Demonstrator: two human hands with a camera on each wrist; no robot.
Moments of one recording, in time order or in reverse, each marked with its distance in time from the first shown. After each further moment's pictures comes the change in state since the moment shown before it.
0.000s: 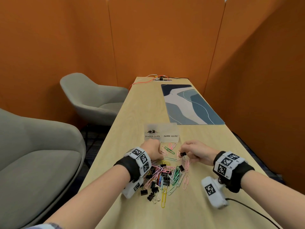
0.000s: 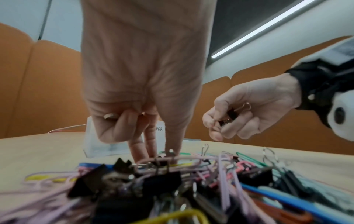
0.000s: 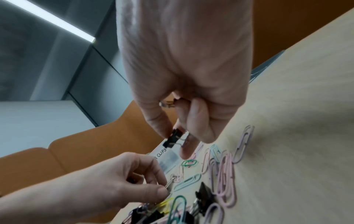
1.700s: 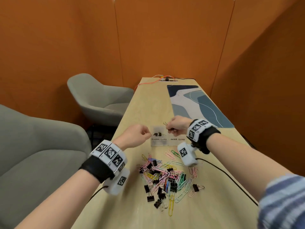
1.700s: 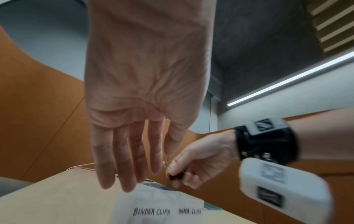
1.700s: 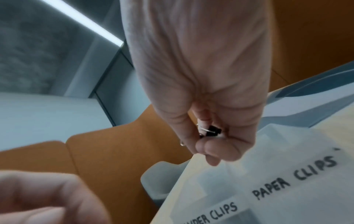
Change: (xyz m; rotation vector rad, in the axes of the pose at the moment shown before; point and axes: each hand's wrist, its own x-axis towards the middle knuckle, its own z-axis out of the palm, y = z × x) left_hand -0.042 -0.045 -0.077 -0.301 0.163 -0.078; right_hand 0.078 -0.100 0.027 -0.269 -0.016 -0.008
